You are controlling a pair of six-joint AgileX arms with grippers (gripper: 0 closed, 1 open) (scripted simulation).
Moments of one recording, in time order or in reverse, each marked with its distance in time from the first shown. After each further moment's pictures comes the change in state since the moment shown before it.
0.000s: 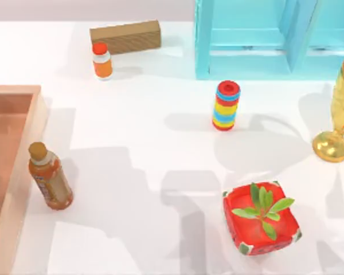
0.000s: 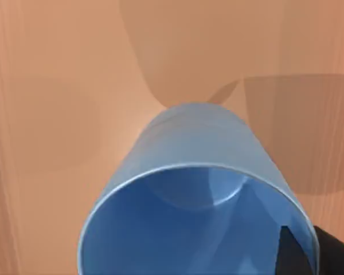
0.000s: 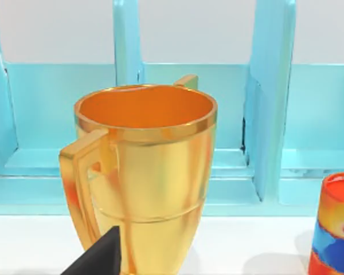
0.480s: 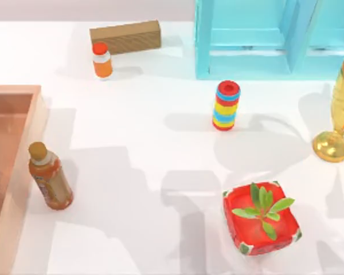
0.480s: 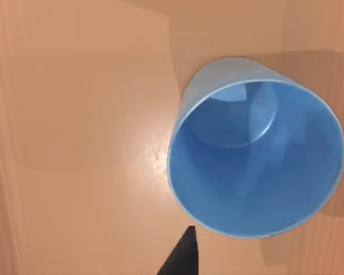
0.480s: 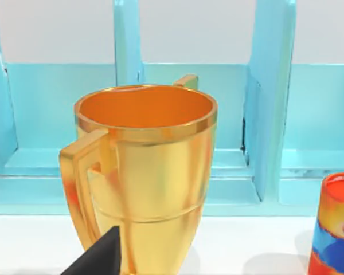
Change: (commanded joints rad) left arm 0.000 0.000 0.000 0.000 0.000 0.000; right arm 0.000 0.000 0.000 0.000 0.000 0.000
